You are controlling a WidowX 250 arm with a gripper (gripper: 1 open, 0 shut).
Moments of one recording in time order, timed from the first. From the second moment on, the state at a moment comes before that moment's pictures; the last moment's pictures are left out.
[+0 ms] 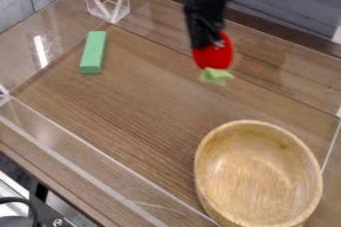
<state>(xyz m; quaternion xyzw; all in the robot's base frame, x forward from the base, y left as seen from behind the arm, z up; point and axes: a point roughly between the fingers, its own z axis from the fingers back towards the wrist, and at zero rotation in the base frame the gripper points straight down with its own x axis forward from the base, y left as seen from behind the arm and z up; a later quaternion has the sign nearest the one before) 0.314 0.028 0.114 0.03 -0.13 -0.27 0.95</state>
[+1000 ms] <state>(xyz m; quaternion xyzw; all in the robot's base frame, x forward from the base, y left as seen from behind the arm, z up) 0.335 0.133 0.082 0.04 -0.13 -0.18 0.98</state>
